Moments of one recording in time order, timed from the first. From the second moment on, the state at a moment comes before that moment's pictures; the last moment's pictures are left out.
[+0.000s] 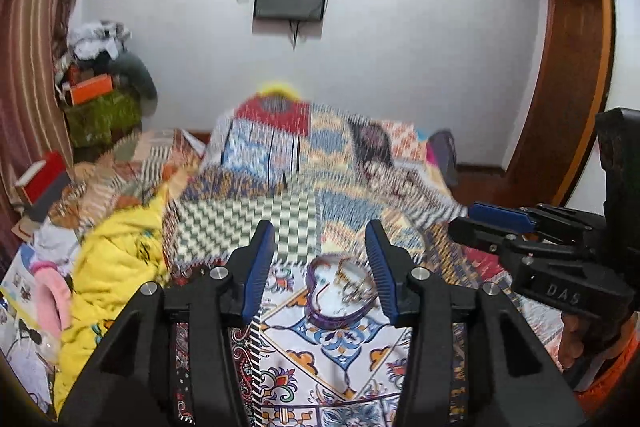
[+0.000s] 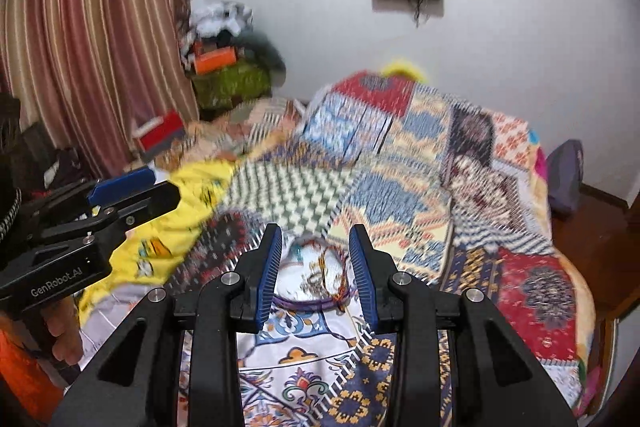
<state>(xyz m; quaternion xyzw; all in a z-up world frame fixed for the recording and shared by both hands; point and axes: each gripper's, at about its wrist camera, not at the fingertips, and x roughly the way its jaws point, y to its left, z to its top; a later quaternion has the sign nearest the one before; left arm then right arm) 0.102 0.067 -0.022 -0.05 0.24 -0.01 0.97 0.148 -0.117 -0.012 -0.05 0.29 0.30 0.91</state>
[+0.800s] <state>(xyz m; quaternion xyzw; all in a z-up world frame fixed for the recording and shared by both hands) -0.055 0.022 0.059 -0.03 0.05 0.03 1.00 0.002 -0.161 0.065 0.00 0.09 0.21 0.97</state>
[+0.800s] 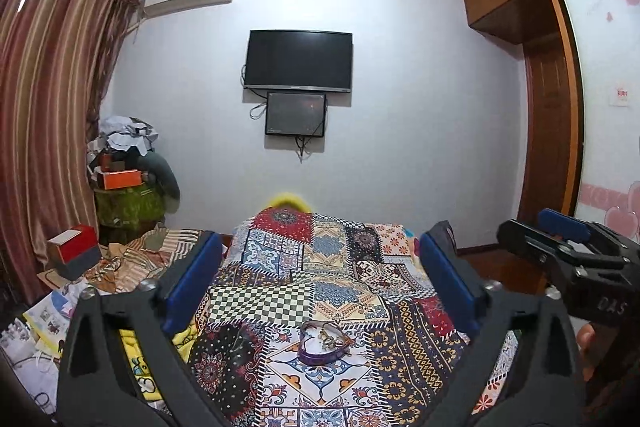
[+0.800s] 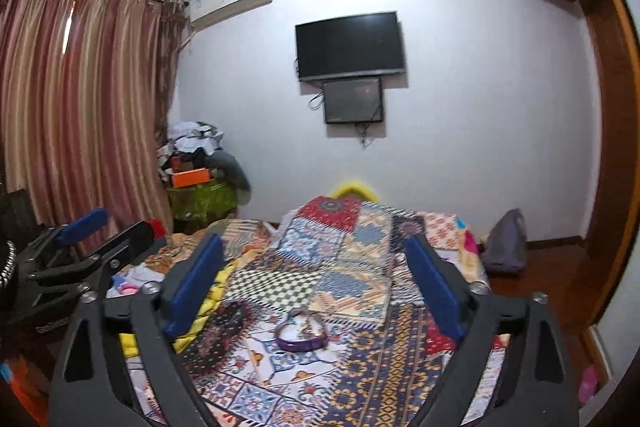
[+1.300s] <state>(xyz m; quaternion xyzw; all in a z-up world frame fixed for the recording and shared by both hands) -0.070 0.016 0.059 -0.03 0.06 0.03 1.00 -0.013 -0.166 0.060 0.00 0.09 0.21 0.97</state>
